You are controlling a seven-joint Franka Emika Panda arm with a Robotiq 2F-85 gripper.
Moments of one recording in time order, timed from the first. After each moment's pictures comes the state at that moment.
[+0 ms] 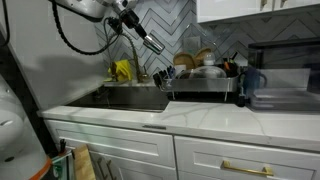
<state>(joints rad) 0.24 -0.13 0.25 -1.81 -0.61 1.80 1.08</state>
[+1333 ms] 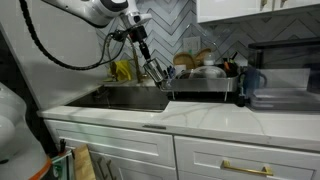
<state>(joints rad) 0.11 -0.33 0.11 -2.20 -0.21 2.05 0.76</state>
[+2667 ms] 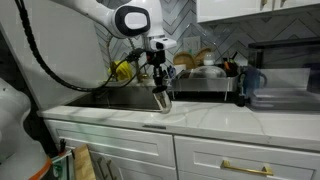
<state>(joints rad) -0.05 -0.25 -0.02 -2.34 0.06 2.16 0.48</state>
